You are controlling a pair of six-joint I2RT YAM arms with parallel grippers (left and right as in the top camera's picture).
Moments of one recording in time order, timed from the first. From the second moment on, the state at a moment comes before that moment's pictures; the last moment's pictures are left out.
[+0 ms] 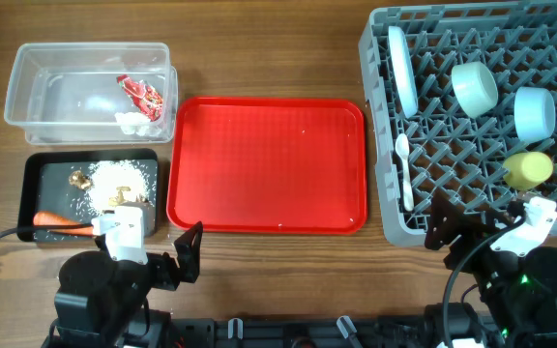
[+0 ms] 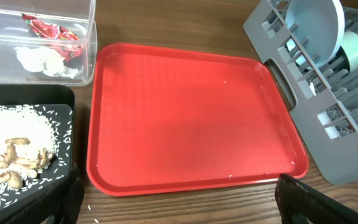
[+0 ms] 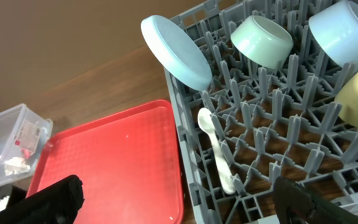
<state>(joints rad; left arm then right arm) -0.17 0.32 0.72 -0.96 0.15 -0.23 0.06 0.37 0.87 -0.98 -0.01 0.41</state>
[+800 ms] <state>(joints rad) -0.17 0.32 0.72 -0.97 0.15 -0.23 0.06 0.02 0.18 -0.11 -0.08 0.17</state>
